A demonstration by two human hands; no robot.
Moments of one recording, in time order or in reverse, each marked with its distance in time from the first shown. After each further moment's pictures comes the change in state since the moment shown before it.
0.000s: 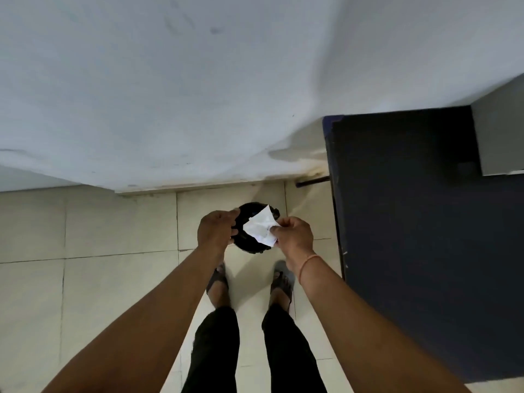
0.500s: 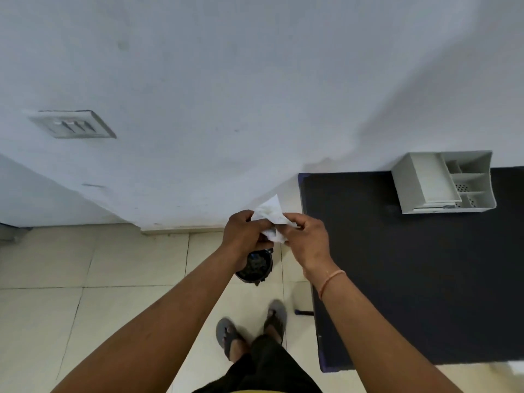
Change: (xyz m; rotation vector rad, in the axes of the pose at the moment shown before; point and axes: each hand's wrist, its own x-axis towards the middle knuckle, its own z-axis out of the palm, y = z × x) left_hand -0.258 0.094 0.001 -0.055 -0.209 0.327; right_hand -0.224 -0.102 -0.129 0.070 -0.104 -0.573
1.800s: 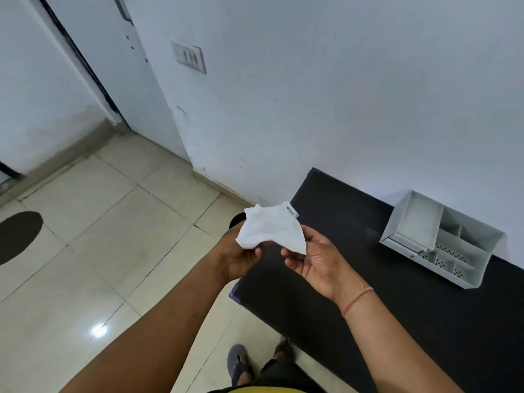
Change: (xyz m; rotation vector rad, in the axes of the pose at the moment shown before) left_hand -0.211 -0.106 0.214 -0.907 0.111 0.027; right_hand -0.067 0.029 -0.277 0.179 -0.897 0.362
